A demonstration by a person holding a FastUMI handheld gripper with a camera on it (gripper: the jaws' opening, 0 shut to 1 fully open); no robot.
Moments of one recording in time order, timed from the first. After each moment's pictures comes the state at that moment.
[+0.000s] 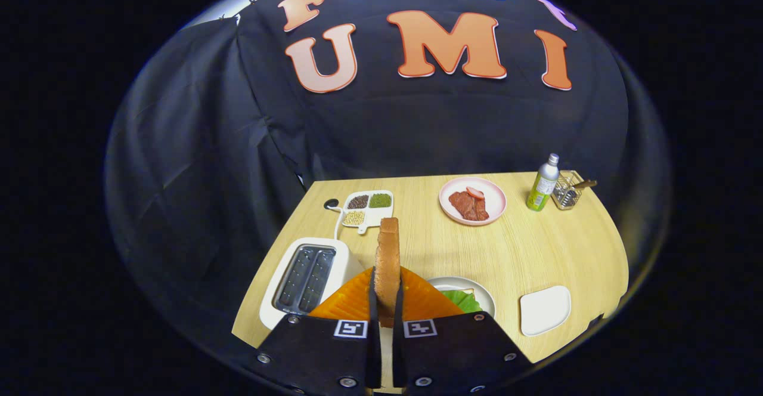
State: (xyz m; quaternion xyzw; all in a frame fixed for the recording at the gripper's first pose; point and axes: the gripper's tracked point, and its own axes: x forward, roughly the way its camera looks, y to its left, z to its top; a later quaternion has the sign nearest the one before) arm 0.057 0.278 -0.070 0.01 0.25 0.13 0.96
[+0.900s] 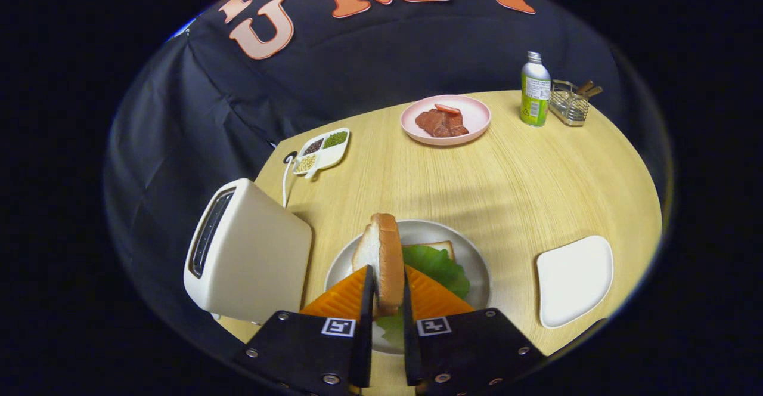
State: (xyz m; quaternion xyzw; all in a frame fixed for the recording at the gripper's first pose) arm 0.094 0.201 -0.219 0.07 0.36 0.14 0.92
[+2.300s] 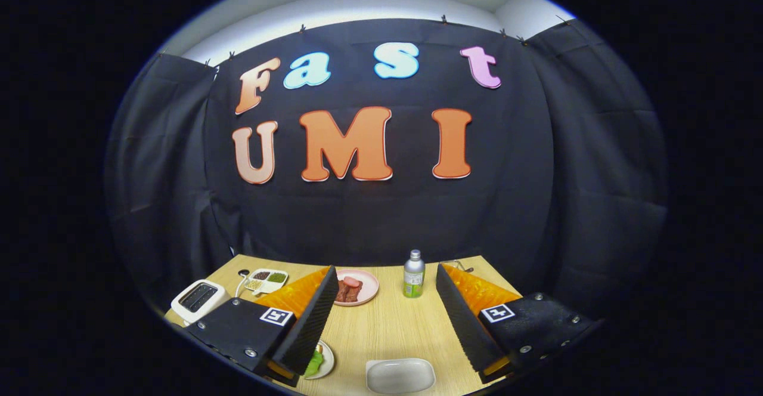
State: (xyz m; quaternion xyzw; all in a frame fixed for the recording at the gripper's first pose) arm 0.065 -0.015 0.075 0.01 -0.03 0.02 1.00
